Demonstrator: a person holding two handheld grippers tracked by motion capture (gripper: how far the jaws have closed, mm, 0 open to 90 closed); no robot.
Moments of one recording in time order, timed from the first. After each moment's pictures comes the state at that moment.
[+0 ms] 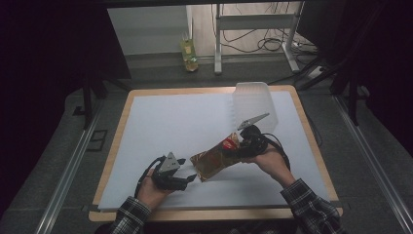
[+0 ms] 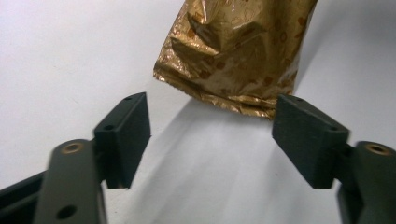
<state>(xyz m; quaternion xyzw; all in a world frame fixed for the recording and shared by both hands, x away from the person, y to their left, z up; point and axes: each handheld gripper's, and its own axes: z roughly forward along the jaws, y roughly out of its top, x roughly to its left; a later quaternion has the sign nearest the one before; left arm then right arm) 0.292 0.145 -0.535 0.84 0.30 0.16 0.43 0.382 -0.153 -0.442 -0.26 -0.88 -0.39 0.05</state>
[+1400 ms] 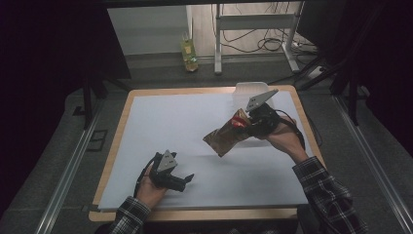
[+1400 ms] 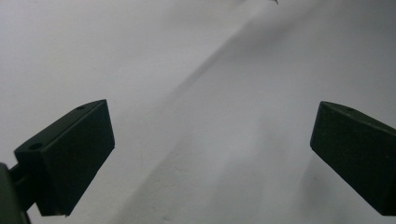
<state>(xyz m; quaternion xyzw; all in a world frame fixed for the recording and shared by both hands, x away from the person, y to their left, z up) 0.296 0.152 -0.537 0.83 0.31 0.20 0.43 0.411 -0.170 -0.375 -0.14 -0.91 -0.37 -0.08</state>
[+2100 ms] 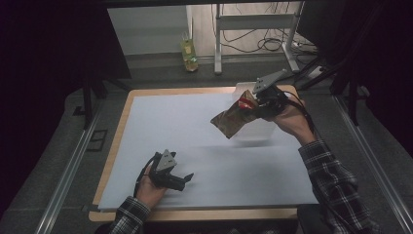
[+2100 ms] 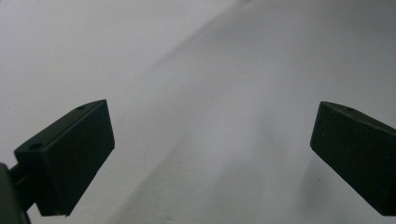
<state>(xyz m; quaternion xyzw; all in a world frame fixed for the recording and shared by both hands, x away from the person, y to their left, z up) 0.298 0.154 -0.537 0.82 0.31 0.20 0.43 0.440 -0.183 -0.335 -0.13 -0.91 -0.36 -0.13</state>
